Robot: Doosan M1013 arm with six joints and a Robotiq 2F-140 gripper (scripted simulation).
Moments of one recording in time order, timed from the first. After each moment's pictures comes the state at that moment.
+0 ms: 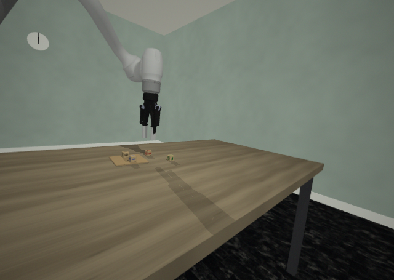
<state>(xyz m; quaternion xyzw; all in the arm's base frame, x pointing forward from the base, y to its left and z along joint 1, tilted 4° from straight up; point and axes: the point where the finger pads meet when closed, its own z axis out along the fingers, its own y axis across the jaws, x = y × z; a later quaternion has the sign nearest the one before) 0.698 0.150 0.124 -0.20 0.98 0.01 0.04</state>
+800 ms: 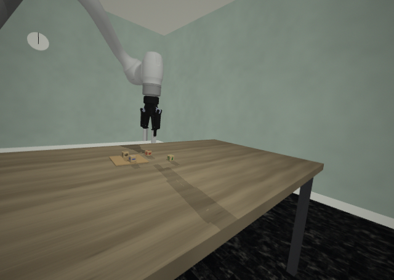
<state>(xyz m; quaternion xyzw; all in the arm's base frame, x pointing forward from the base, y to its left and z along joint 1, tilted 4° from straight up) 0.703 0.151 0.109 -0.20 0.98 0.01 0.04</state>
